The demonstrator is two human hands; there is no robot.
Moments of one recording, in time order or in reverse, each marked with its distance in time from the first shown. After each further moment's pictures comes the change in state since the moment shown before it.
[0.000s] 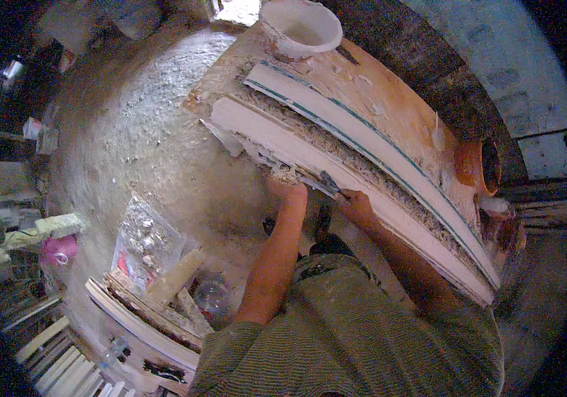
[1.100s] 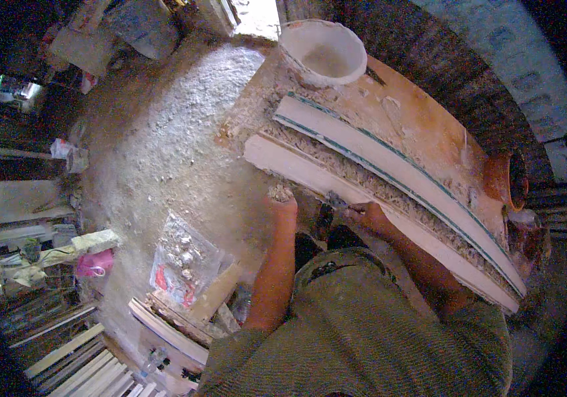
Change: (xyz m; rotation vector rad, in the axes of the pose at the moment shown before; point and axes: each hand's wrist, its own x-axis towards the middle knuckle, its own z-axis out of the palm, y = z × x) left_hand 0.106 0.109 -0.012 1.348 -0.122 0.518; right_hand 0.075 -0.046 -0.019 0.238 -0.229 0.048
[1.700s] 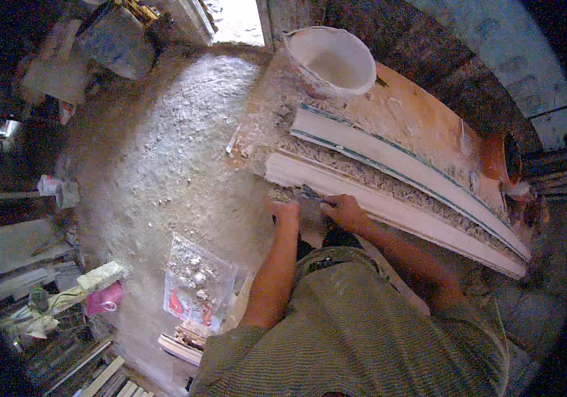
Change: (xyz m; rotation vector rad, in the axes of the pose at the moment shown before) left_hand 0.092 0.048 -0.025 -1.109 -0.170 -0.571; right_hand 0.084 -0.141 0.085 0.034 0.182 0.010
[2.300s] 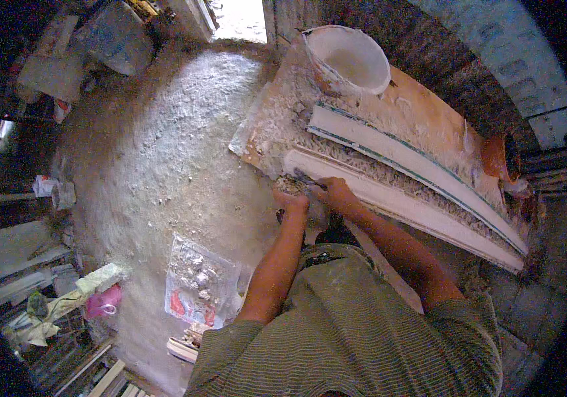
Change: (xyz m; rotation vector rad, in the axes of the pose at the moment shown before) left_hand 0.011 0.037 0.032 -0.241 -0.044 -0.217; right_hand 0.066 -0.035 0.050 -0.208 0.117 -0.277
